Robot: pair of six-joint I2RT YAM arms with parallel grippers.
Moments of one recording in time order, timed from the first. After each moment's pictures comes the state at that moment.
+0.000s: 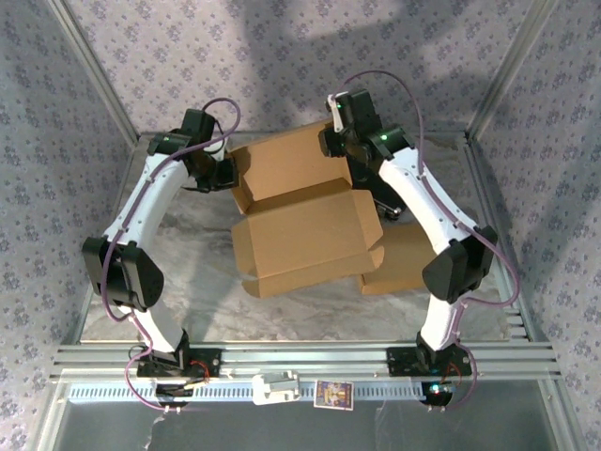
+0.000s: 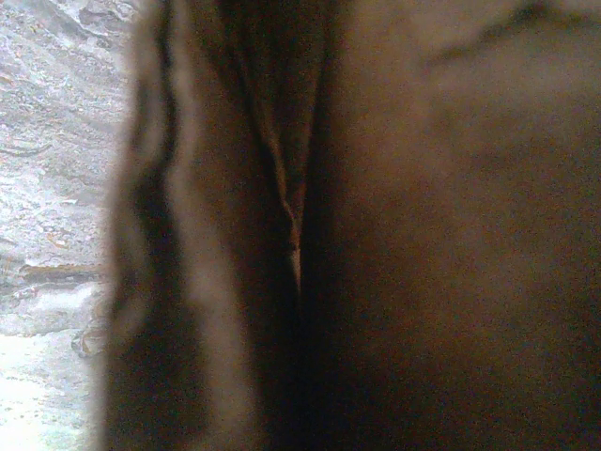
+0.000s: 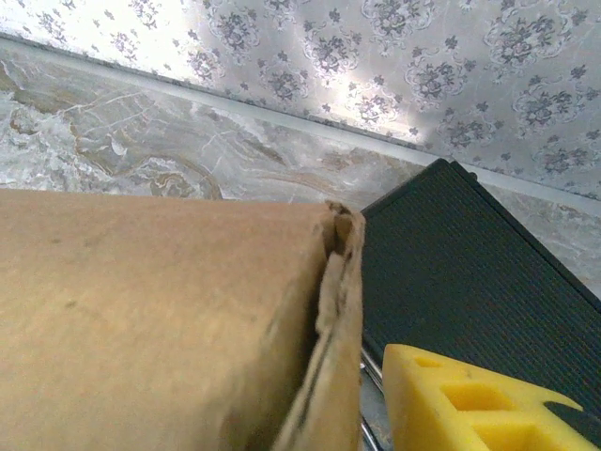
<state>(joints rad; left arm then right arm) -0.26 1.71 1.75 -1.14 0.24 -0.32 0.50 1.82 1.98 -0.82 0.15 0.09</state>
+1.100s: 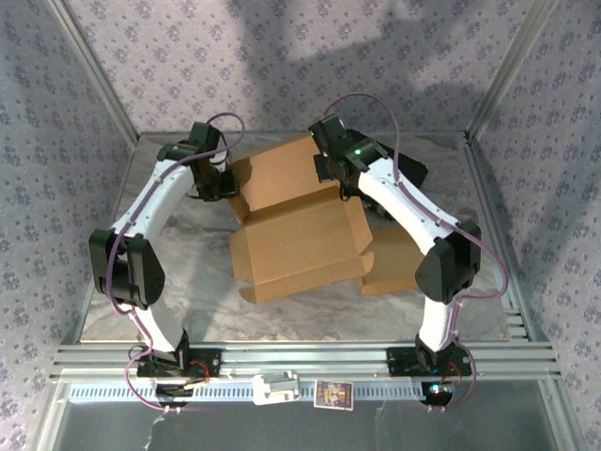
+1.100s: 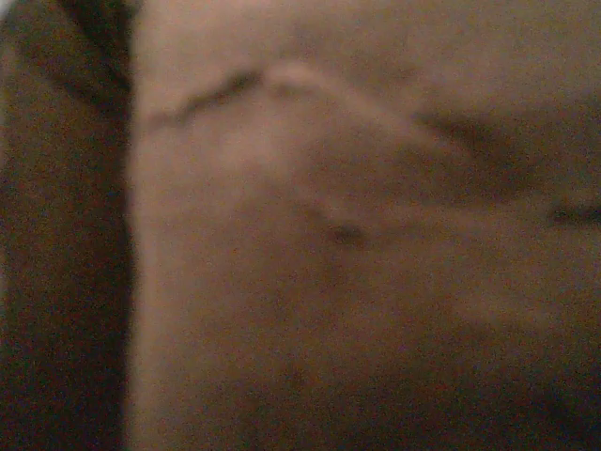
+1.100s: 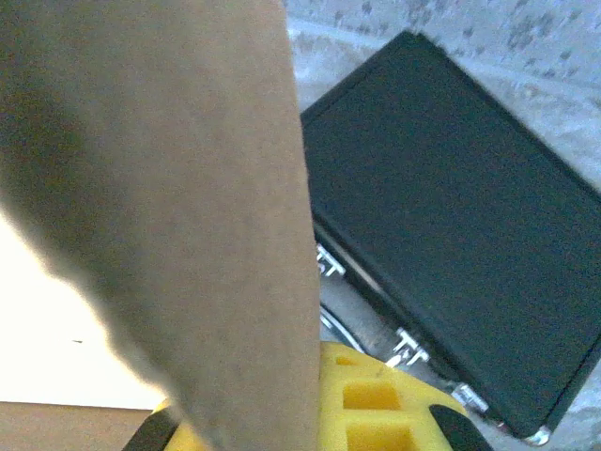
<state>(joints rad) -0.26 1.72 1.58 -1.03 0.16 -0.34 0.62 1.86 1.88 -0.92 0.38 0.27</state>
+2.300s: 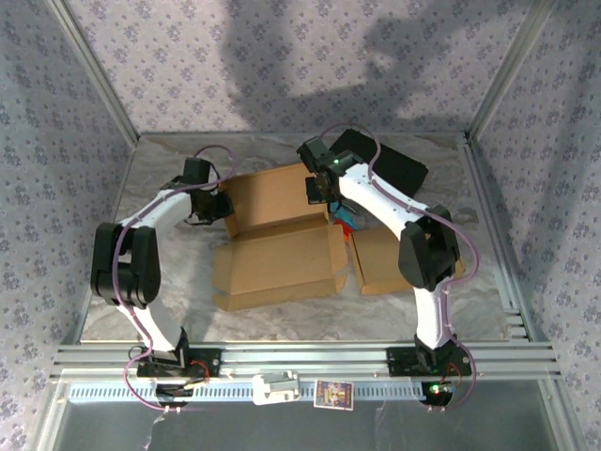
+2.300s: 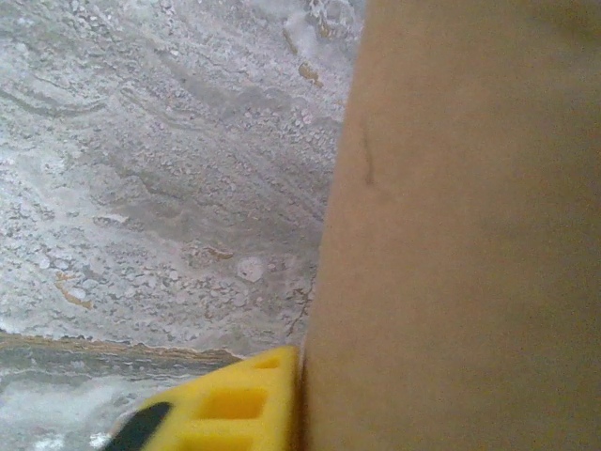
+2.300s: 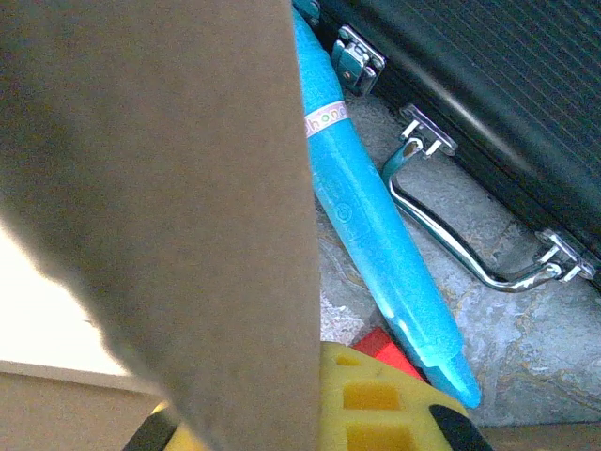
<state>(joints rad) -0.17 1.72 1.15 -0.50 0.21 -0.44 0.62 2.00 1.81 -0.94 0.23 0.46</state>
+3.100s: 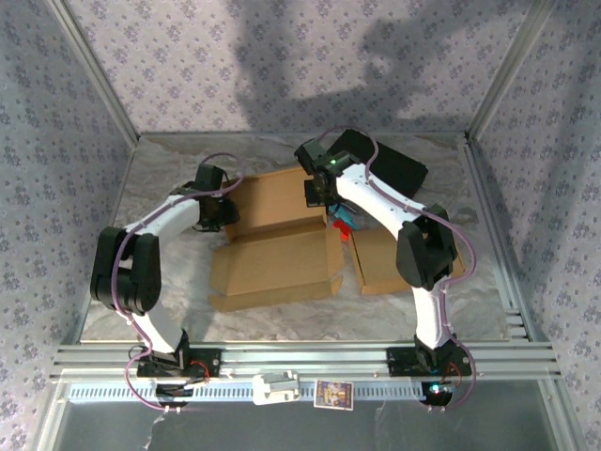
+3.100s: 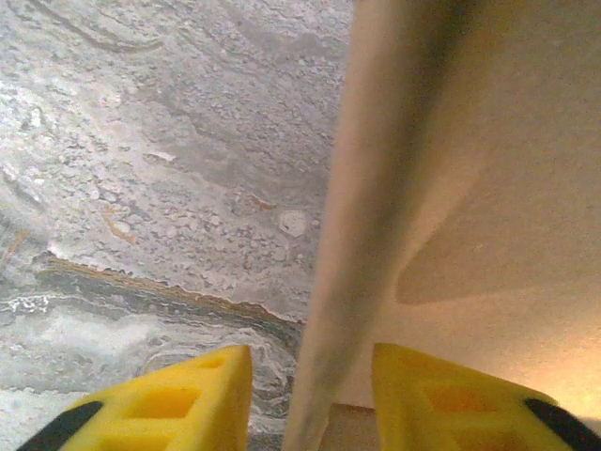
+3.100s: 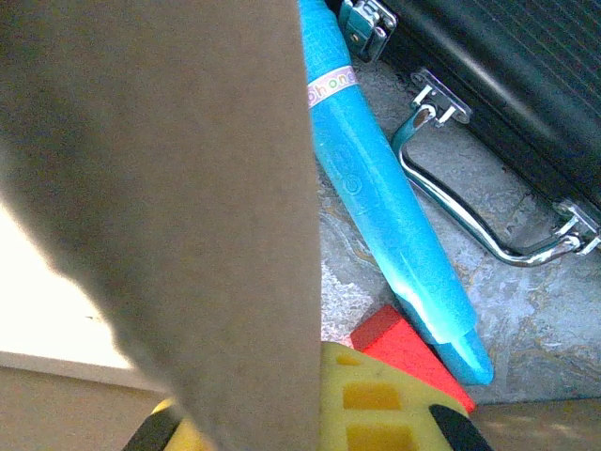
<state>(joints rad) -0.25 1.68 1.11 -0.54 0.03 -0.51 0.63 2.02 1.82 -0.99 0.22 0.49</state>
